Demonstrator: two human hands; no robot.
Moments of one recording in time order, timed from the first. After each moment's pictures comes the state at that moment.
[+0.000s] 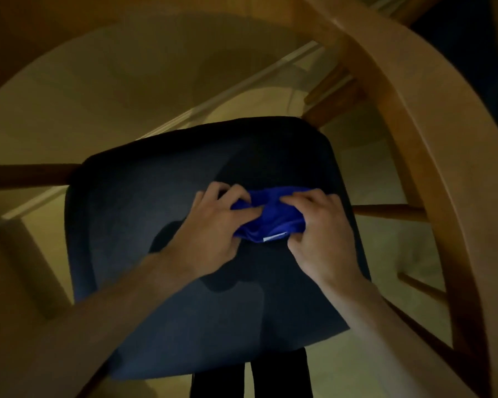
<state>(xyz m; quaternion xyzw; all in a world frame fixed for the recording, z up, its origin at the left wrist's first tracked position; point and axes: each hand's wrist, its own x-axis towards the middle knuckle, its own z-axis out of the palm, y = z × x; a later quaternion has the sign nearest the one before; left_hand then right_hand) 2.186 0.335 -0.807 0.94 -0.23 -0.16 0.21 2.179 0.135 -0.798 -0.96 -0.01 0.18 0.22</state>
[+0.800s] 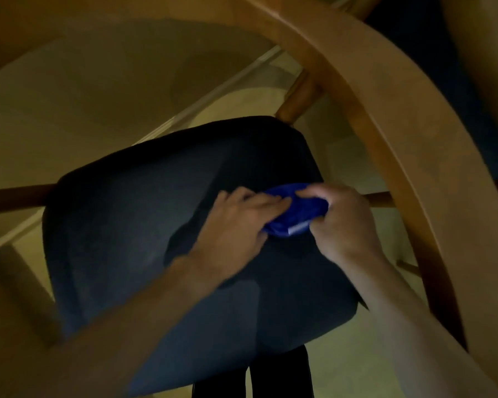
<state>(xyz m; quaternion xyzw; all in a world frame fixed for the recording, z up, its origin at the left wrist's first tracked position) 2.198 0.266 -0.799 0.92 -0.26 -0.17 0.22 2.193 0.088 -0.790 -0.92 0.12 0.20 0.32</state>
